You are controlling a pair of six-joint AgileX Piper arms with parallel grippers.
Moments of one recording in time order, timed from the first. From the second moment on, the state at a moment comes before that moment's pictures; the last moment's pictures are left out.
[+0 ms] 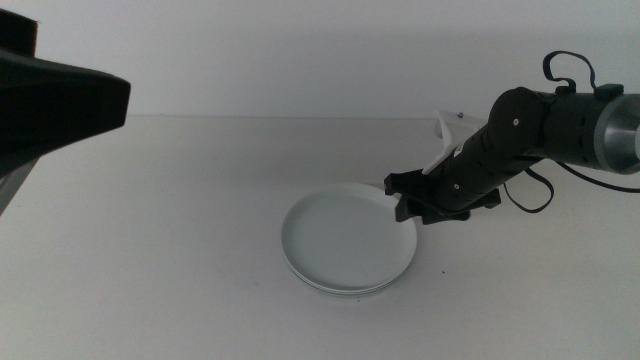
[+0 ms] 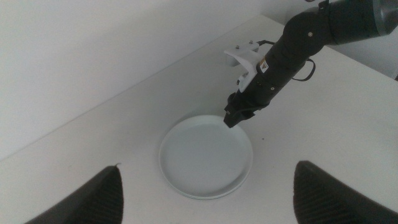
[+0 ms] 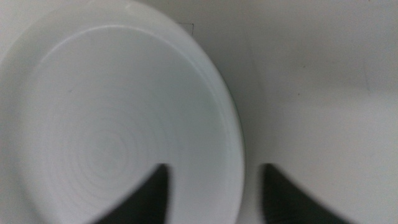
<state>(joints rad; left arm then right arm) -0.40 0.82 -1.29 -0.33 1.07 0.34 0.39 1.91 -1.30 0.33 0.63 0.08</state>
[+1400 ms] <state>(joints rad) -0.40 0.82 -1.29 -0.33 0.99 0.34 0.19 0.93 -1.15 0.01 0.63 0.08</state>
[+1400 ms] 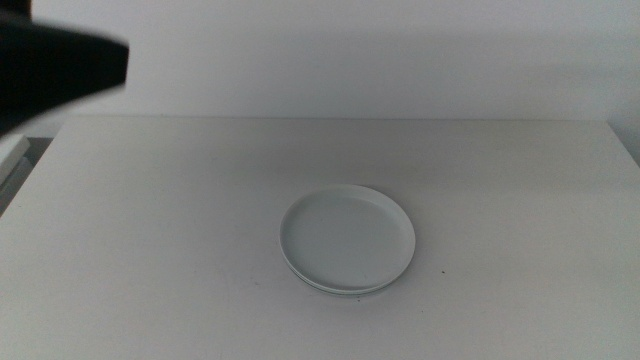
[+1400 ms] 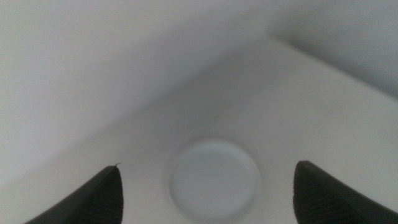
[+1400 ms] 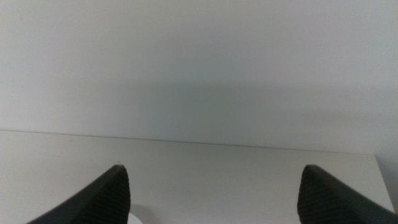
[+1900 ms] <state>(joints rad) -0.21 0.76 -1.12 -0.04 0.55 0.07 0.19 0.93 -1.15 0.01 0.63 0.08</state>
